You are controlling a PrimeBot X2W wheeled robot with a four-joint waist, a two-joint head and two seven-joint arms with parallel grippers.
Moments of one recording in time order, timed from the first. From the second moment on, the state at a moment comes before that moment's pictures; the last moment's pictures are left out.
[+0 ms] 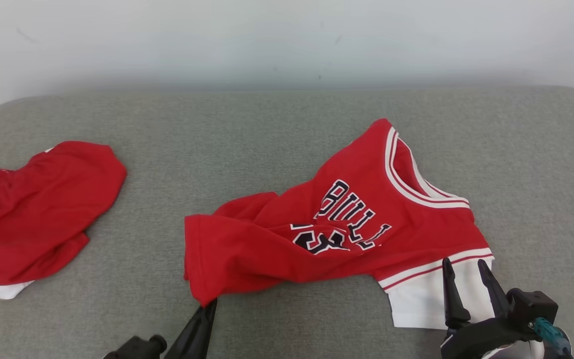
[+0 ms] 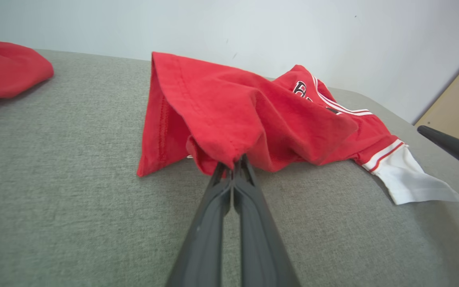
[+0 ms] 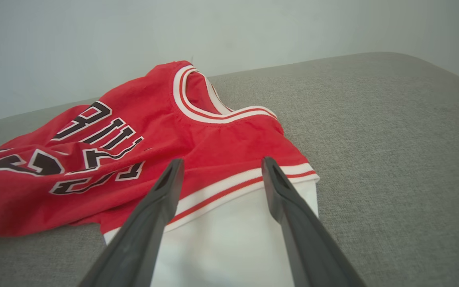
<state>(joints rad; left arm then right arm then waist) -0.14 0.06 -0.23 0.23 -0.21 -0.13 -0.26 -0.17 -0.10 0.11 0.38 0.17 0.13 -0.26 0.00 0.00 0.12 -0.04</state>
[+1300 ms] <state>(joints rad) -0.31 0.23 -0.31 0.20 -0.28 -0.13 -0.18 -0.20 -0.10 0.12 0.40 0.18 0.13 -0.26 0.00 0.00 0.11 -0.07</state>
